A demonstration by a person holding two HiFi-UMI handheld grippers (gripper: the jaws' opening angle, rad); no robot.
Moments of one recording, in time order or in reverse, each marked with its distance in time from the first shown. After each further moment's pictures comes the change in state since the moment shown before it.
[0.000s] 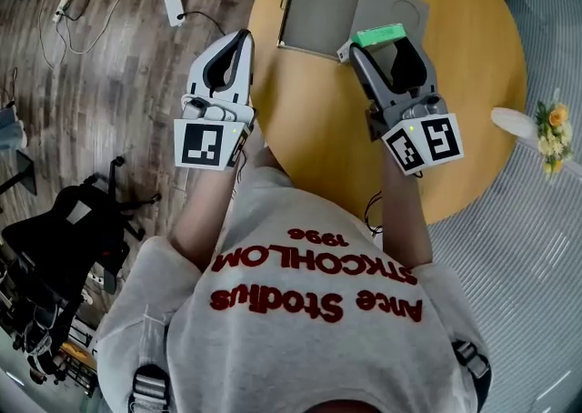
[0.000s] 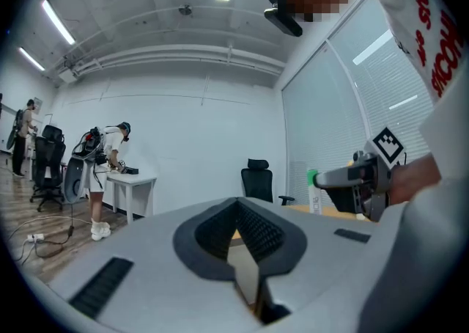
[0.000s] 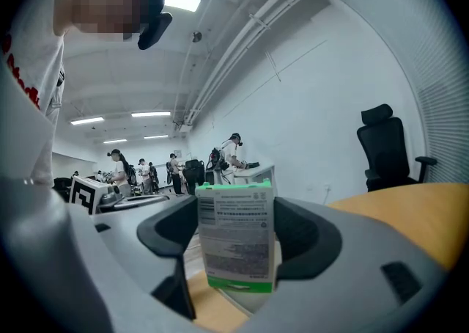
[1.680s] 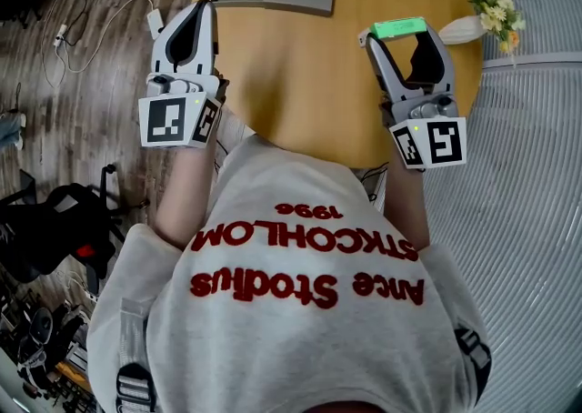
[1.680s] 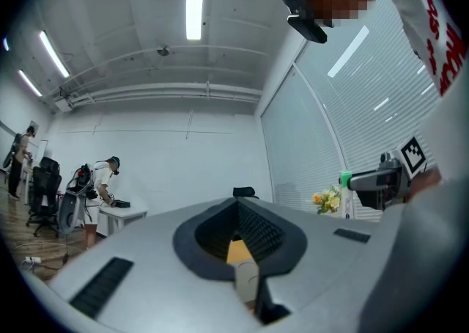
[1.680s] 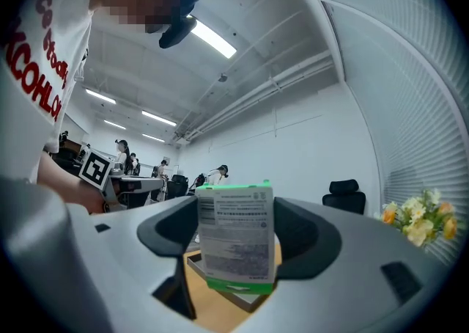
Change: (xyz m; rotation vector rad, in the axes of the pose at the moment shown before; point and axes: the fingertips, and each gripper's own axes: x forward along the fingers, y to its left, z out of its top) left arm -0.094 -0.159 0.111 0.092 -0.217 -0.015; right arm -0.278 0.012 0.068 -0.303 -0.254 -0.163
